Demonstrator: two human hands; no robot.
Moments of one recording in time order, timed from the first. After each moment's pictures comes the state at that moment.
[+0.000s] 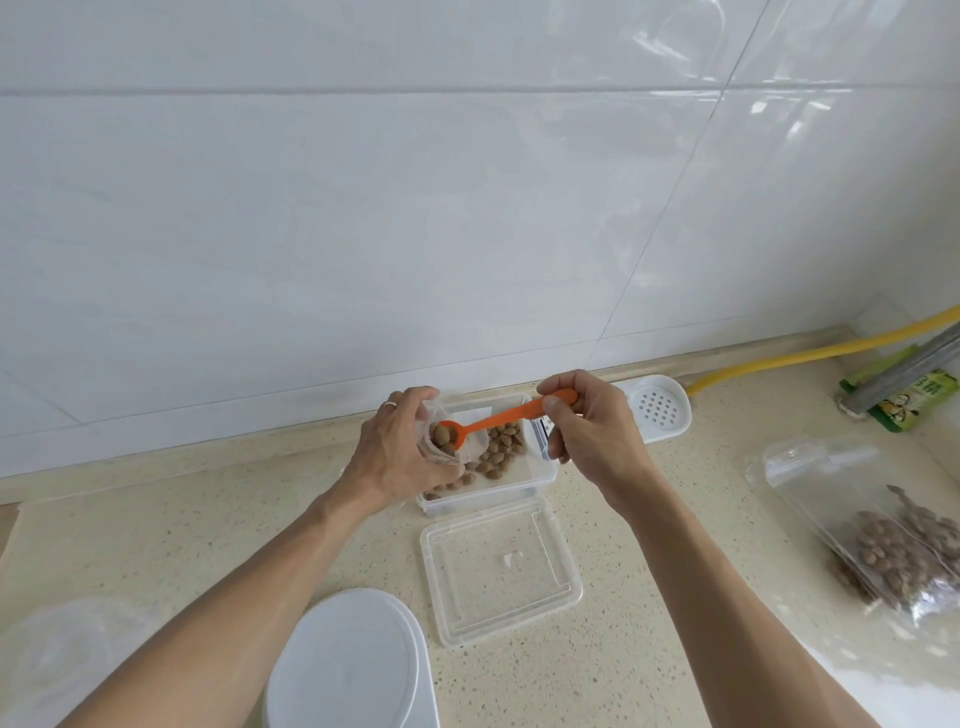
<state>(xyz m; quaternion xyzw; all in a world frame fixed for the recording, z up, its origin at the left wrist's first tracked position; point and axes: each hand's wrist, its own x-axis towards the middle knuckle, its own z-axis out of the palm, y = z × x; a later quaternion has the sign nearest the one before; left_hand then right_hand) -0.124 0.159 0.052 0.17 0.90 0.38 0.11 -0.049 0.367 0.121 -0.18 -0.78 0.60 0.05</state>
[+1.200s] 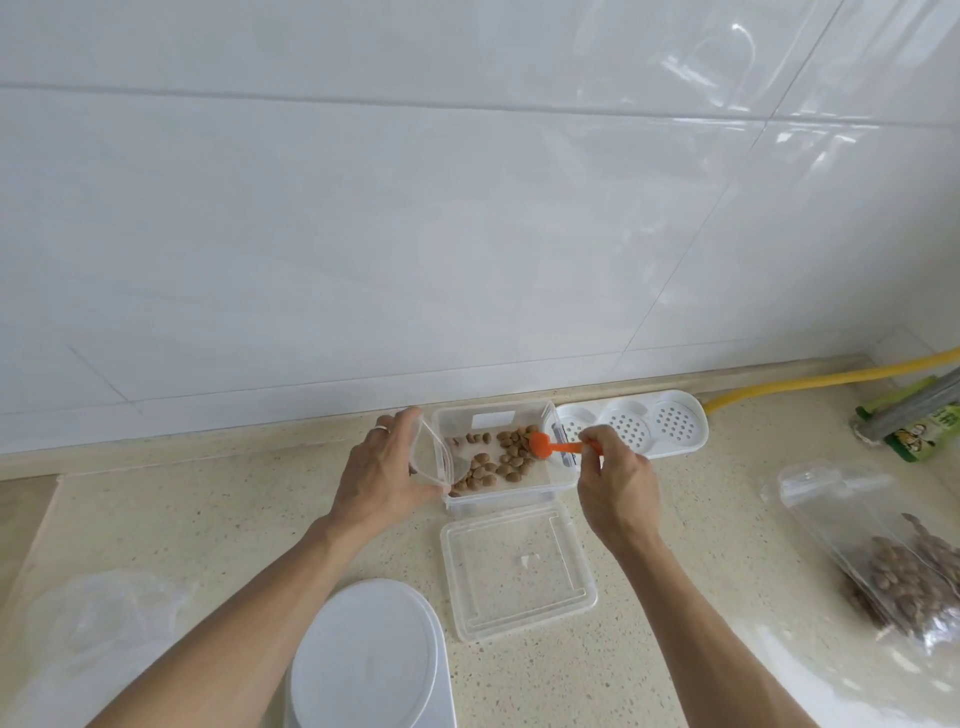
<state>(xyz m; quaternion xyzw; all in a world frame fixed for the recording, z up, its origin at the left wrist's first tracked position) -0.105 0.119 0.033 0.16 0.94 0.30 0.05 -0.032 0.363 0.053 -0.21 -0.93 0.26 0.14</state>
